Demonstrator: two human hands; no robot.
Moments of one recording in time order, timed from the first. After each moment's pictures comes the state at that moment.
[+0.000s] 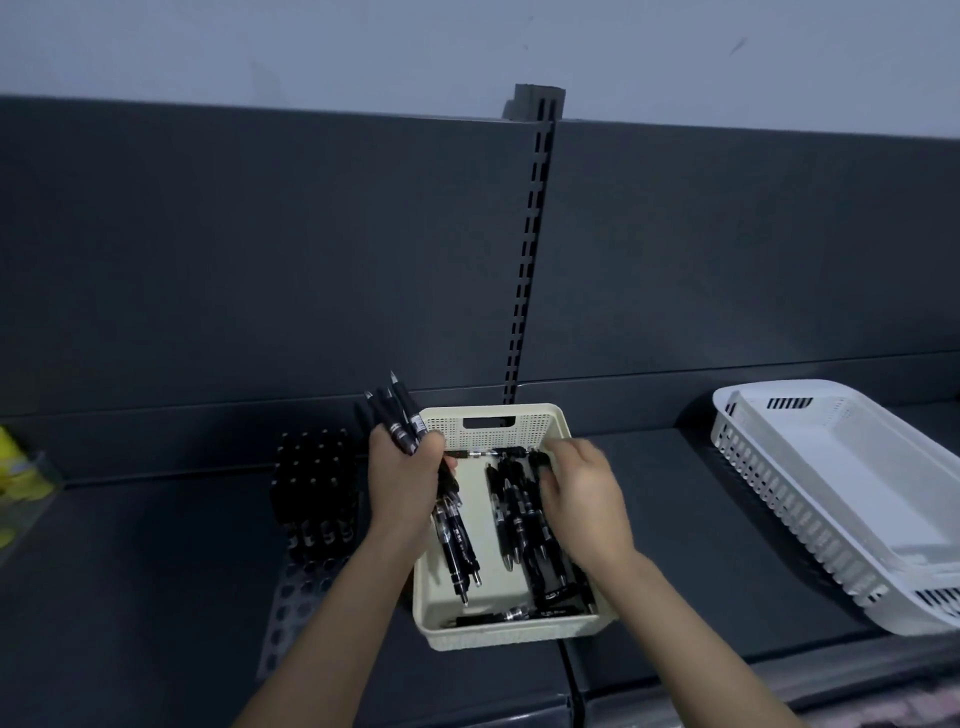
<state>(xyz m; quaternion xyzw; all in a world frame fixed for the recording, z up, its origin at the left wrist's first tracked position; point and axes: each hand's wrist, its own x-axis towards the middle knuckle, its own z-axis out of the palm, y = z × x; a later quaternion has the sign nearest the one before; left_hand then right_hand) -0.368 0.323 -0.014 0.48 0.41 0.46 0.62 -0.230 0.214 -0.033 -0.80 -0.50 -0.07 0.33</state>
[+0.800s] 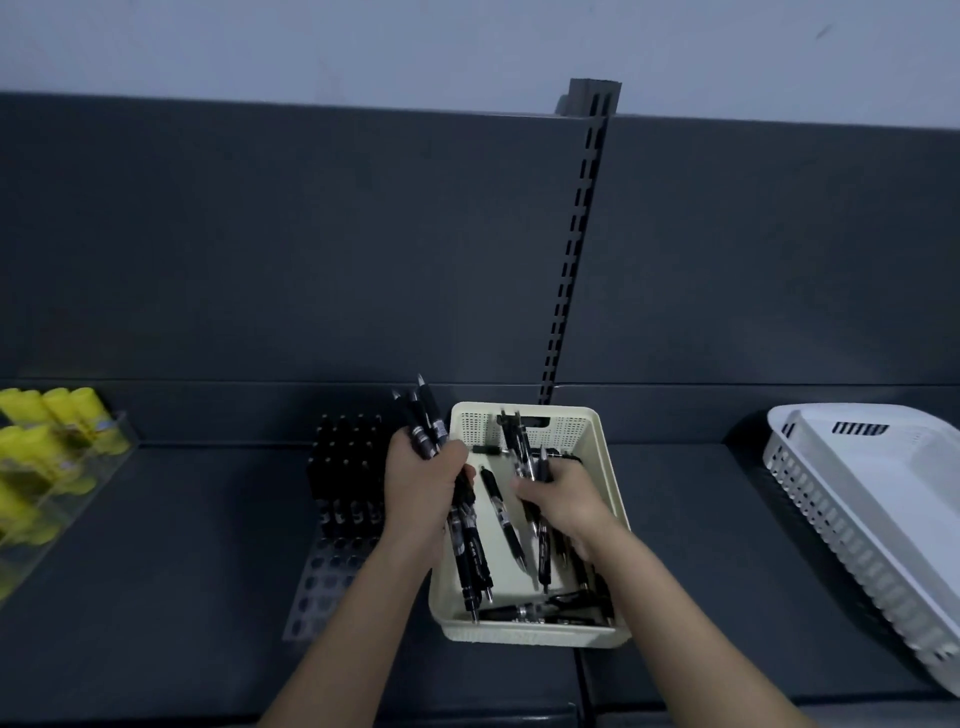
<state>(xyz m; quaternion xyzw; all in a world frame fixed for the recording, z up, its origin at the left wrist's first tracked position) -0.384 0.305 -0.008 0.44 0.43 0.47 0.63 -0.240 0.253 -0.035 -0.74 -0.34 0.37 0.44</state>
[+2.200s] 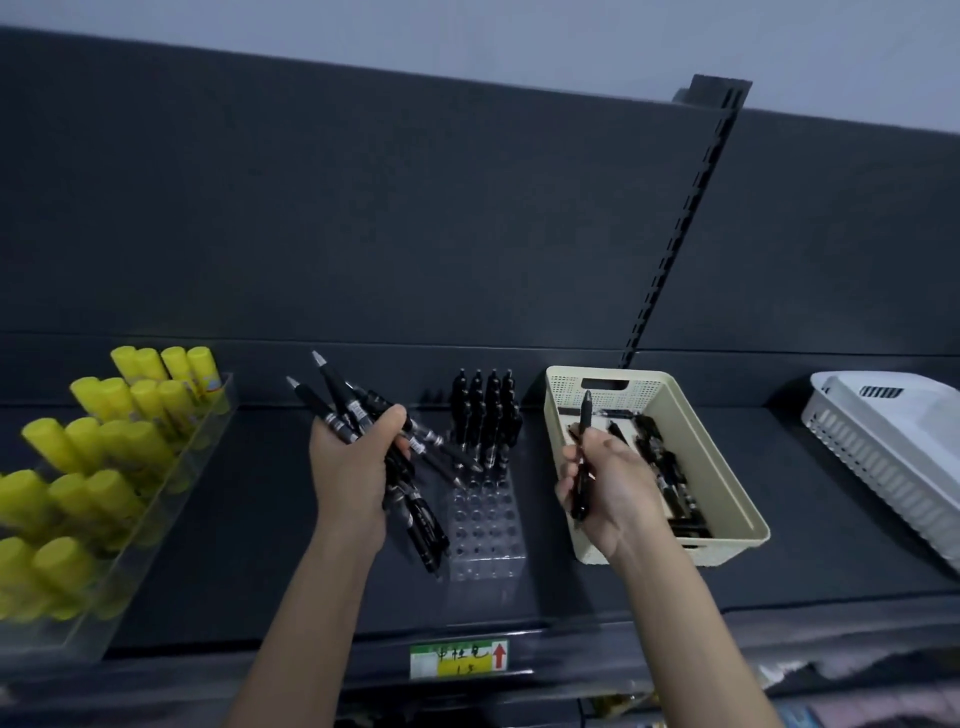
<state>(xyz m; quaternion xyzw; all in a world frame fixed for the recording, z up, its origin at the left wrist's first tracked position) -0.586 0.351 -0.015 0.41 0.40 0.55 0.61 -0.402 0.244 -0.003 -0.53 -0.04 0.43 0.73</state>
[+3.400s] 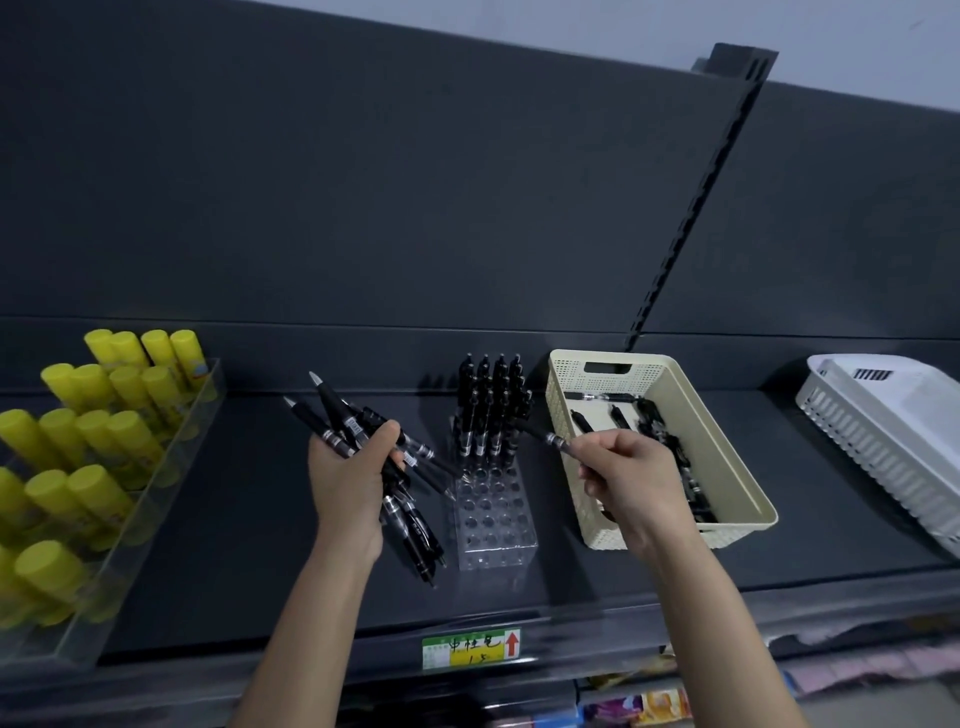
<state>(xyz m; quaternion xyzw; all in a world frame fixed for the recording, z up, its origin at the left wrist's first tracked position) -0.595 0.363 -0.050 0.37 0.41 0.53 0.64 -0.406 0.230 -0.002 -0.70 -0.20 0.31 0.61</state>
